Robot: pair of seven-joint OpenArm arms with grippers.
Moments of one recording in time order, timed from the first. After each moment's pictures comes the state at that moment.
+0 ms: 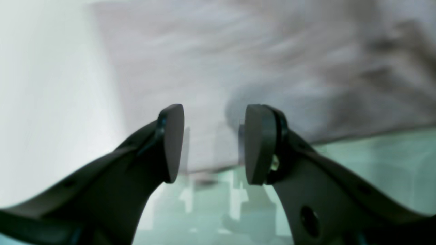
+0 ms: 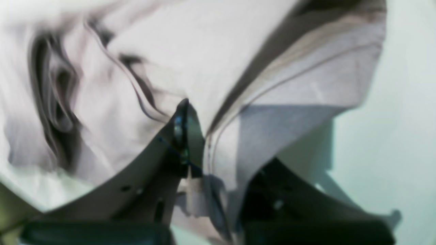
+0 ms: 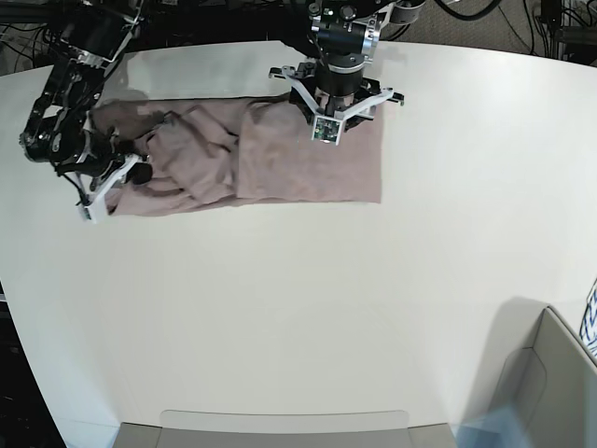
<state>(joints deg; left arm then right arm) 11.0 -14.6 52.5 116.5 15.0 43.3 66.7 1.6 13.2 28.4 89.0 38.4 26.7 -78.7</state>
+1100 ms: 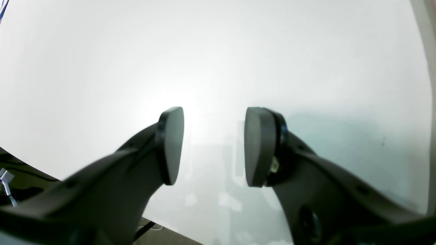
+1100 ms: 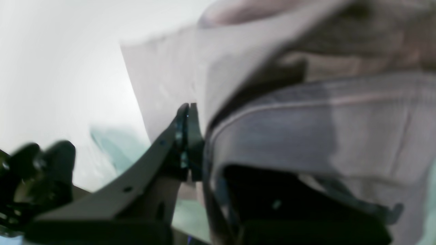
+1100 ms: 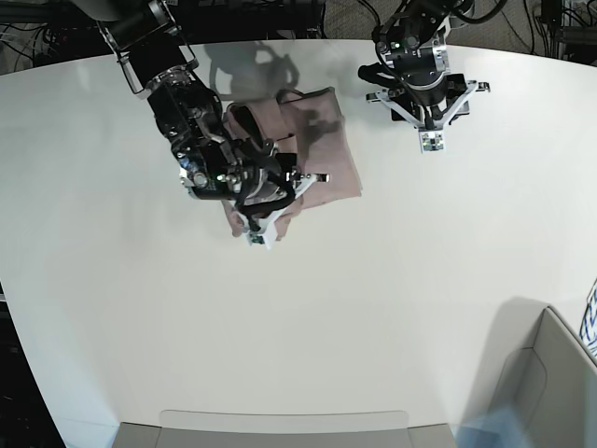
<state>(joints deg) 20.0 -19.2 27.1 115.3 15.0 43.2 69.6 11.6 7.3 -30.6 98.2 29.1 -28.7 -78.1</state>
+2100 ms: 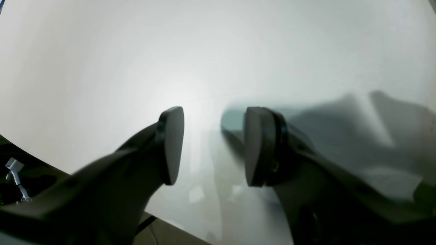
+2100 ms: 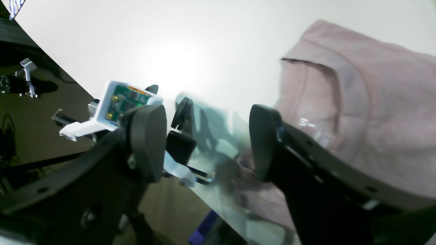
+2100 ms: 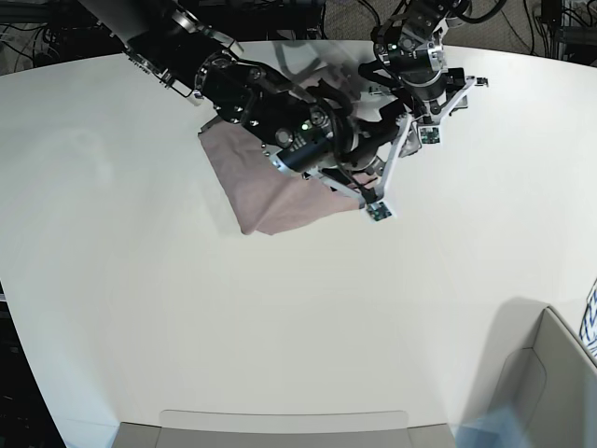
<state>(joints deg) 20.0 -18.9 27.0 110.3 15.0 43.2 69.6 18.1 1.8 -51.1 109.8 27.2 -28.7 -80.0</state>
